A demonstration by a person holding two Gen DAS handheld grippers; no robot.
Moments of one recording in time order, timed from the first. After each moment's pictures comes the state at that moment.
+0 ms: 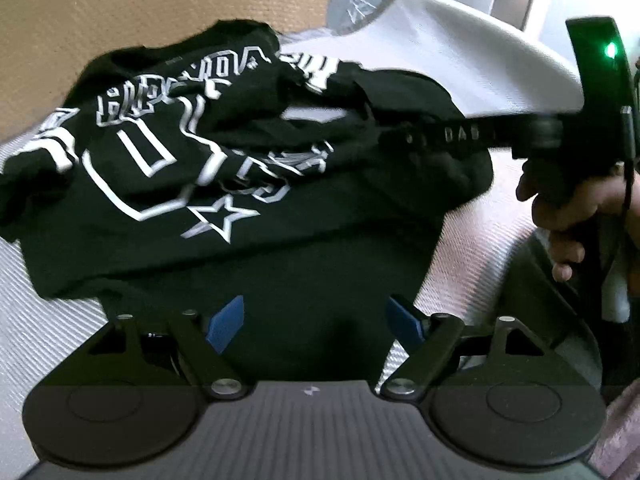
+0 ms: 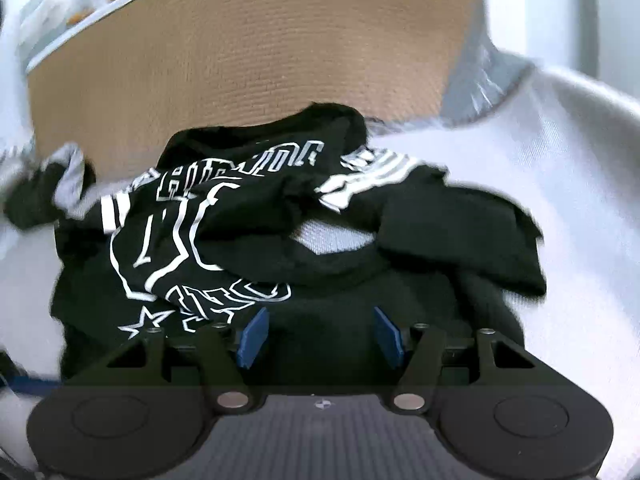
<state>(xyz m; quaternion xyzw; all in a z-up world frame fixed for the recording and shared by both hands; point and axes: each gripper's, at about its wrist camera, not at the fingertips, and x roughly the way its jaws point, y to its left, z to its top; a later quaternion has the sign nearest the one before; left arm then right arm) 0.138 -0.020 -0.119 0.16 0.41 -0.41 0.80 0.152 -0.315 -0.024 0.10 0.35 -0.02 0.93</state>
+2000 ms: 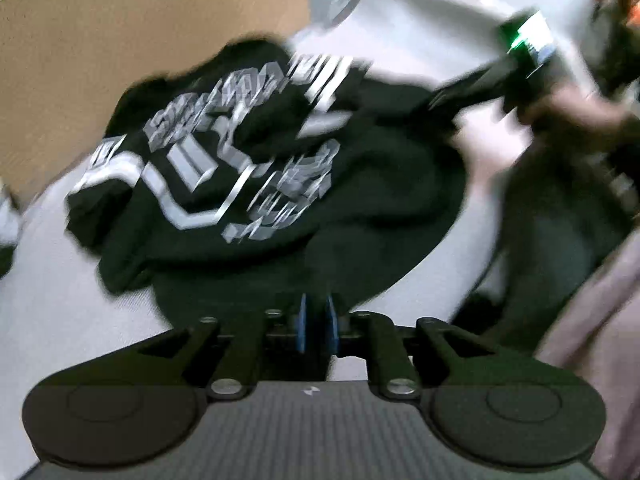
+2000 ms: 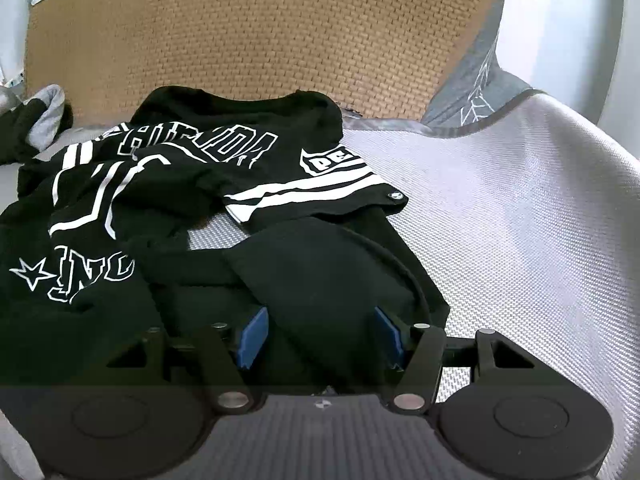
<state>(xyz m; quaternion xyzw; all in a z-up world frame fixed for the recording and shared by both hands) 0.116 0.033 -0.041 0.23 0.39 -0.43 0.78 0.174 -0.361 -0.028 -0.03 0.38 -0.01 0.93</state>
